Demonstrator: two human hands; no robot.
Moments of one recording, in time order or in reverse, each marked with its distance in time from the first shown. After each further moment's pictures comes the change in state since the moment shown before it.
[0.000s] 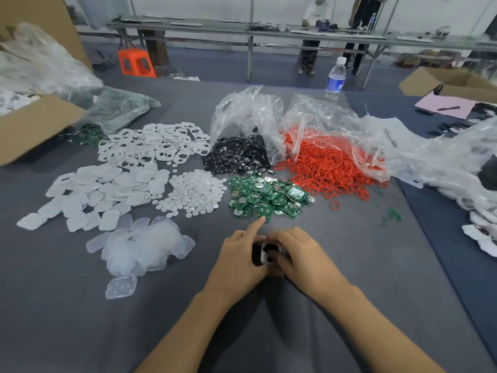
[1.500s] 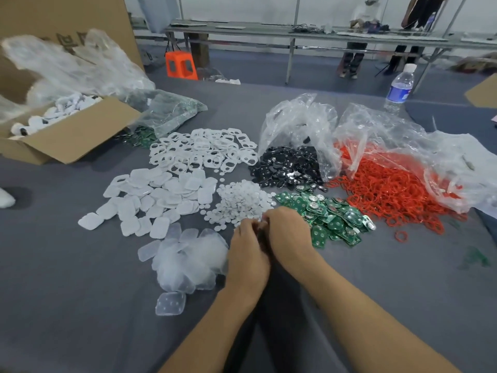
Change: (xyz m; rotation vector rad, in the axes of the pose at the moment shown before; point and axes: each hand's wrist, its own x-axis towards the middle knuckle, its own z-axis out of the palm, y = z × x) left_hand 0.028 -0.029 -0.055 -0.045 0.388 -0.398; right_hand 0.154 -0.063 0.067 -0.222 -0.067 0.256
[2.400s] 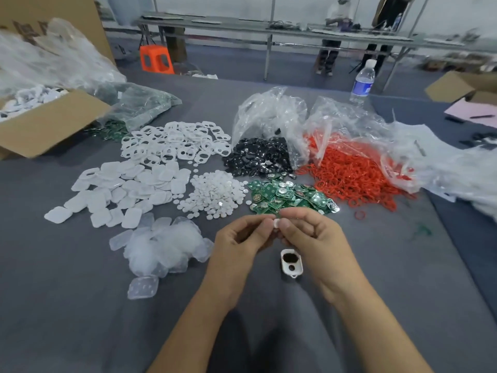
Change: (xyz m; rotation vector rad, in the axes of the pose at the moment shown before) left_hand -0.050 0.034 -0.012 -0.989 -0.330 0.003; right_hand -0.112 0.042 -0.076 1.467 0.041 0.263
